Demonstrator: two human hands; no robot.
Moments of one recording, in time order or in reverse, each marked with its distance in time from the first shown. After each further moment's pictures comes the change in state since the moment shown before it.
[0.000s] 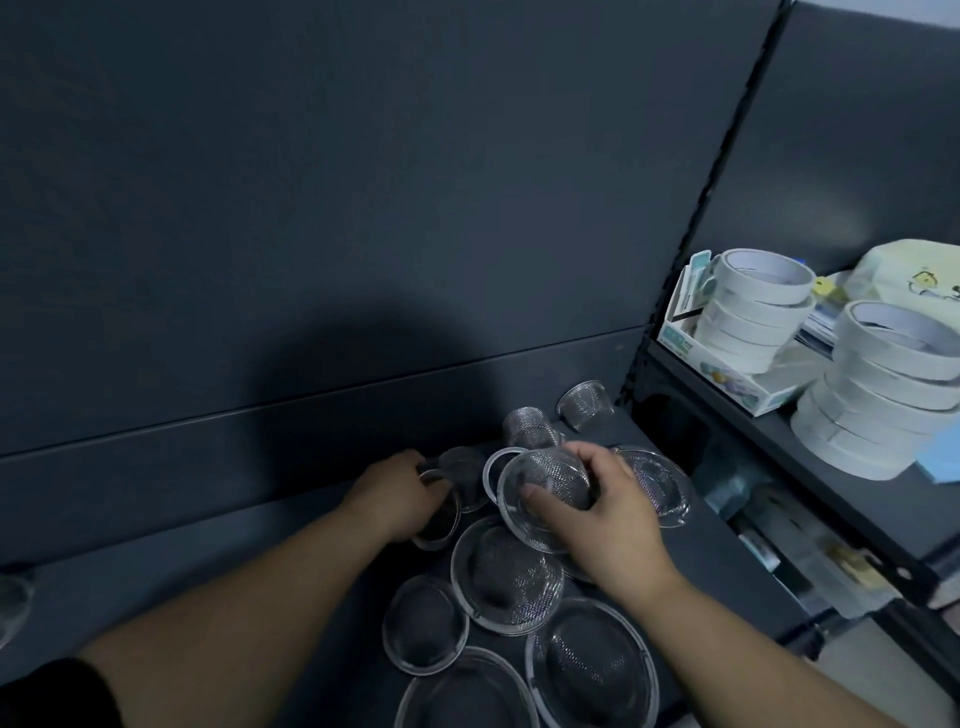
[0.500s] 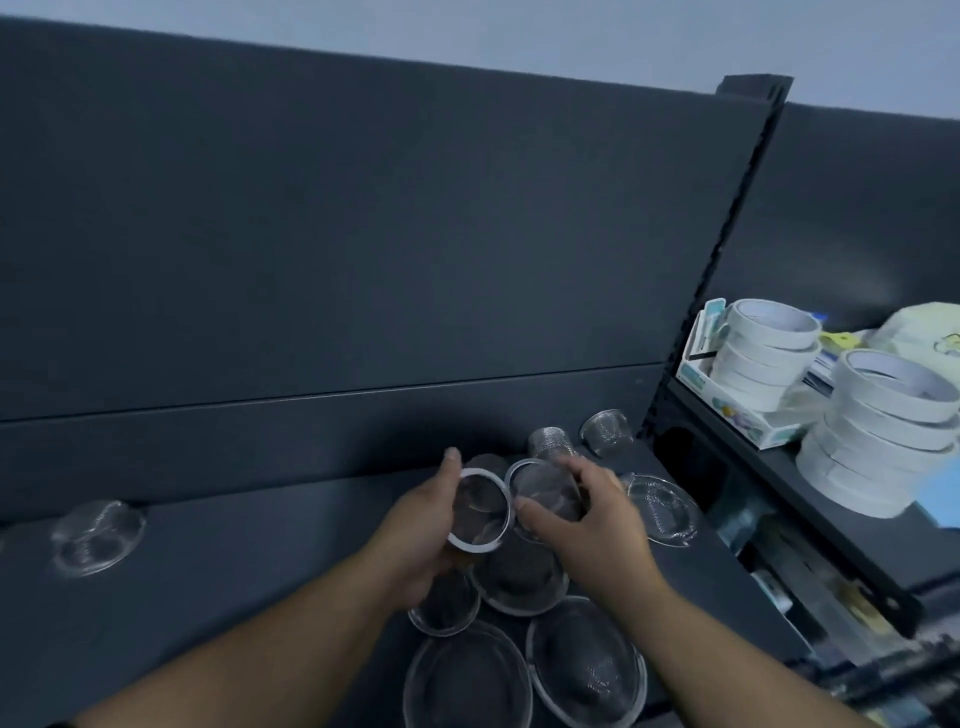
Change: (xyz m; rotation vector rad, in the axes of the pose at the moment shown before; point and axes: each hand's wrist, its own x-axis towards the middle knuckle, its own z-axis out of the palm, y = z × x) left_hand -0.104 0.028 -0.001 -1.220 -0.073 -0.175; right_hand -0.028 -0.027 -0.007 0.006 -0.096 -0.098
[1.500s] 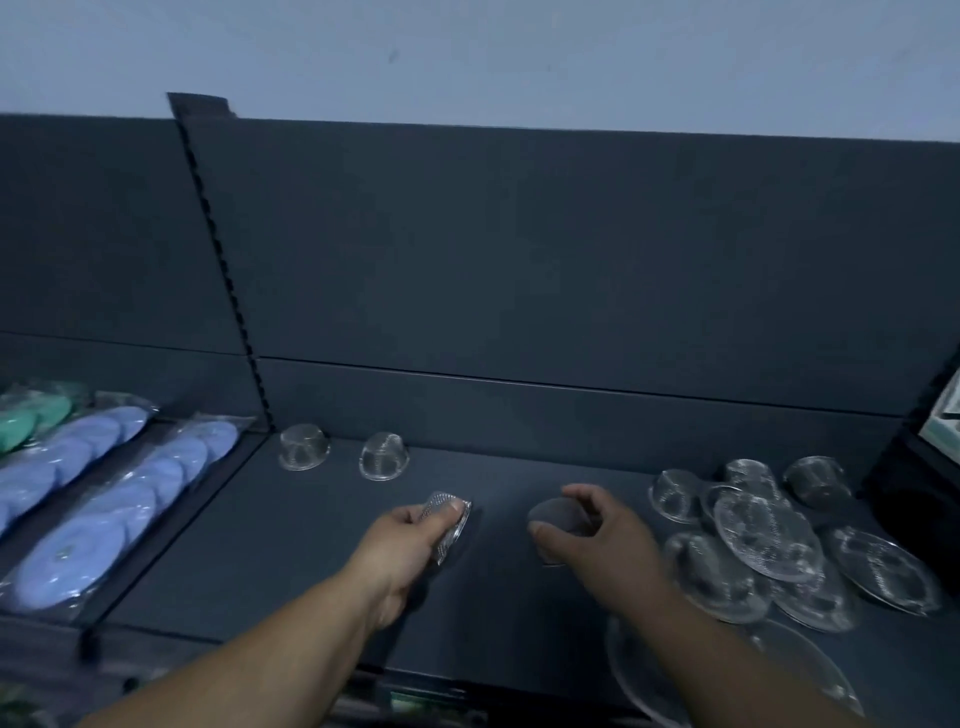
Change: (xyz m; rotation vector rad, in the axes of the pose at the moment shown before) left_hand -0.125 -0.044 -0.182 -0.081 0.427 0.078; right_hand -0.075 -0.078 0.113 0.100 -0.375 -0.084
